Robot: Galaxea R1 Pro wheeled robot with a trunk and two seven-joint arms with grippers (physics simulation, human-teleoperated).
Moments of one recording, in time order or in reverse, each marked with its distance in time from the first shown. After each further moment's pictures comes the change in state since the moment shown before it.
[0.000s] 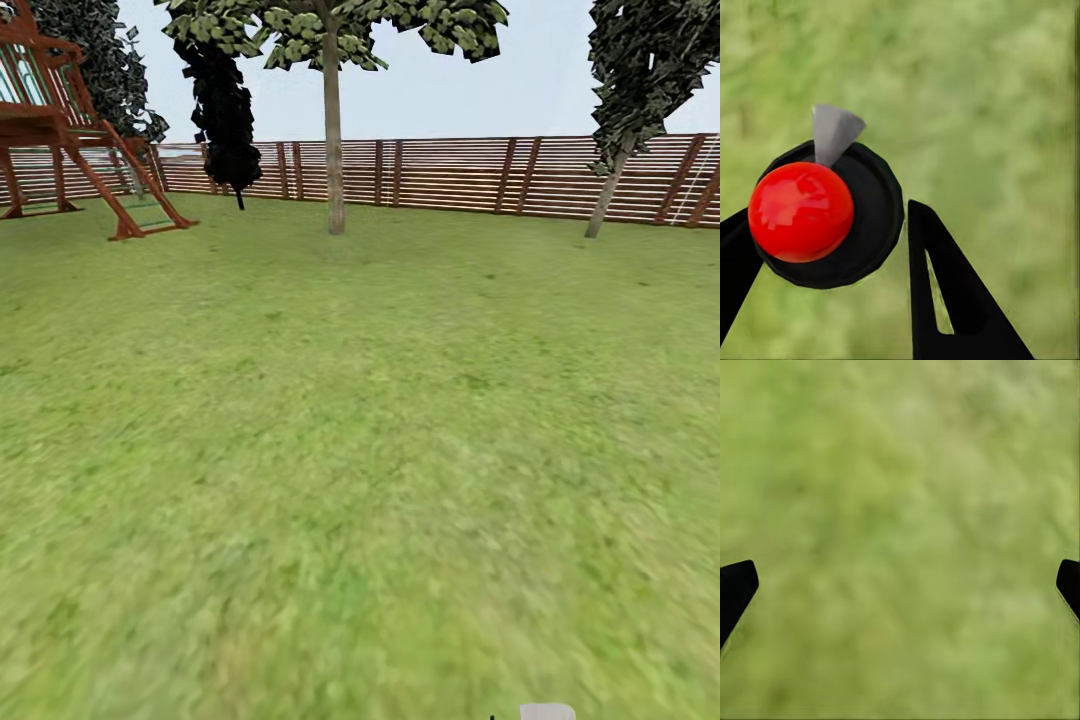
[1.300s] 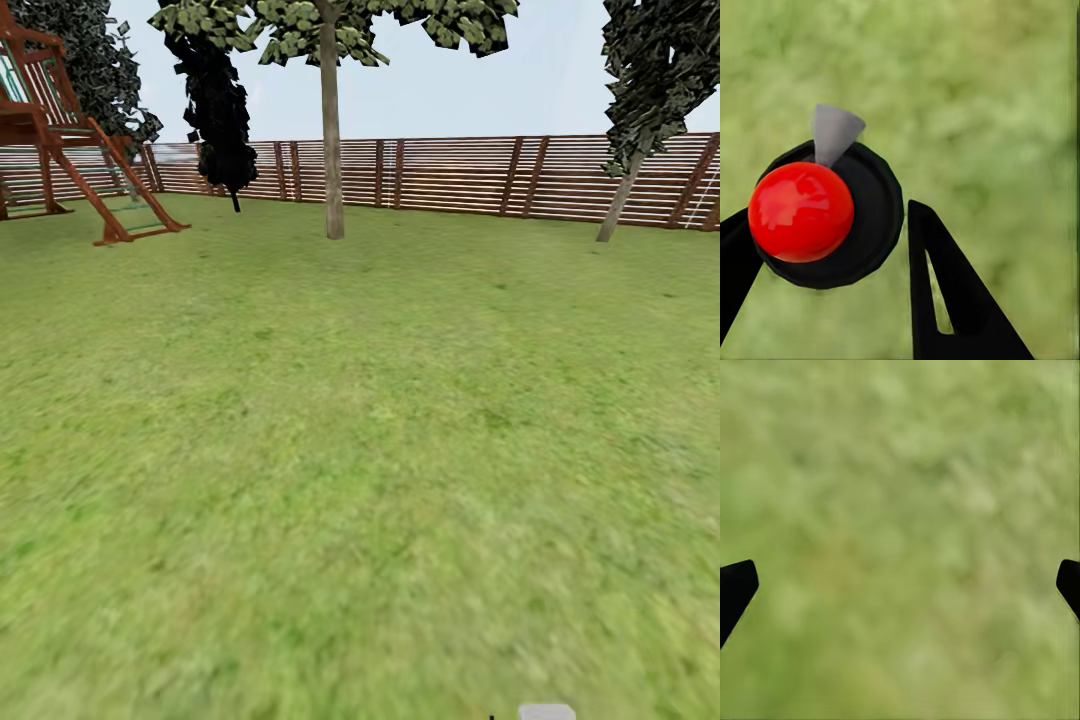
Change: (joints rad) left arm 0.000 0.000 0.000 -0.001 0.000 0.000 0.000; right arm 0.000 0.000 0.000 0.000 0.000 0.000 0.000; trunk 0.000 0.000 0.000
